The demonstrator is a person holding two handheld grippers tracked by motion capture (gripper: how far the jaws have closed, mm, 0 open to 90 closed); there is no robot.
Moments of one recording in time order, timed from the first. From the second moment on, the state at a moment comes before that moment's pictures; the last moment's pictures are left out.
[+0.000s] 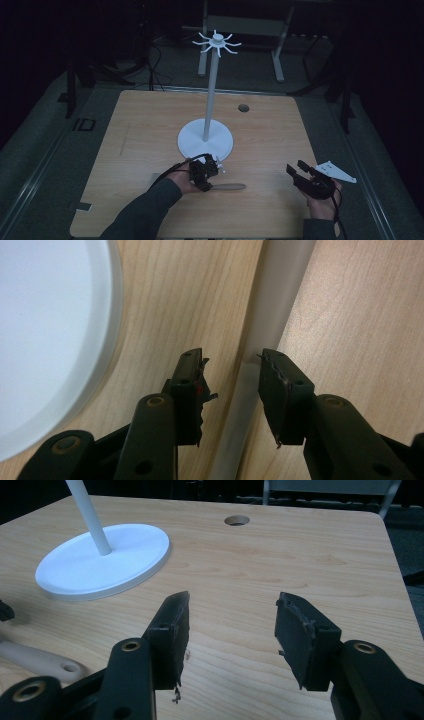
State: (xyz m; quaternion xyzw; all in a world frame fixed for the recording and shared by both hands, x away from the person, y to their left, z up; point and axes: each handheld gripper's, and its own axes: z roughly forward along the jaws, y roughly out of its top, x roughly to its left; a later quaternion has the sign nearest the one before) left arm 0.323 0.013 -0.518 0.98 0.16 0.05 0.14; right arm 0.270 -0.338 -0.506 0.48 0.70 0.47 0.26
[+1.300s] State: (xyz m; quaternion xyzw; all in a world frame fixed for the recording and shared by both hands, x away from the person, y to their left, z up) left arm 0.349 0.078 -0.519 0.95 0.29 0.09 0.12; right arm 0.270 -0.337 -0.511 0.48 0.70 0.46 0.25
